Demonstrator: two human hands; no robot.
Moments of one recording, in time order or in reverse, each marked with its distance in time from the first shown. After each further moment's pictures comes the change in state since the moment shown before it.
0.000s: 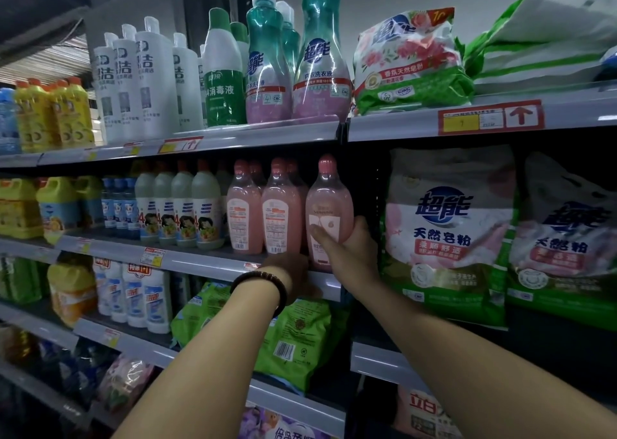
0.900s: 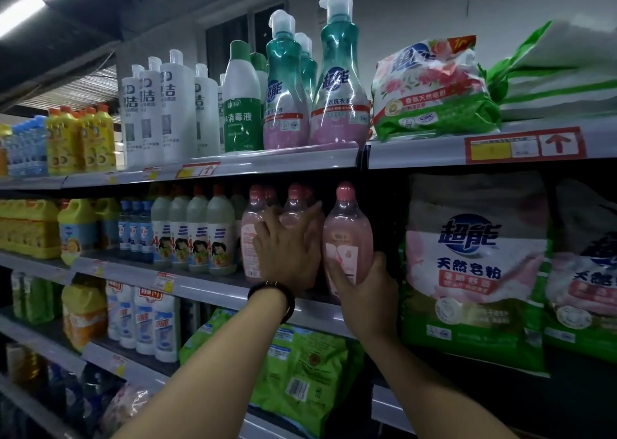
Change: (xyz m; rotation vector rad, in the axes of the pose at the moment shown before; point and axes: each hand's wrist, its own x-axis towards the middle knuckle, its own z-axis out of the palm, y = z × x) left_hand 0.038 -0.015 -0.018 -0.204 1.073 -0.057; right_hand -0.010 0.017 0.015 -0.215 0.264 -0.198
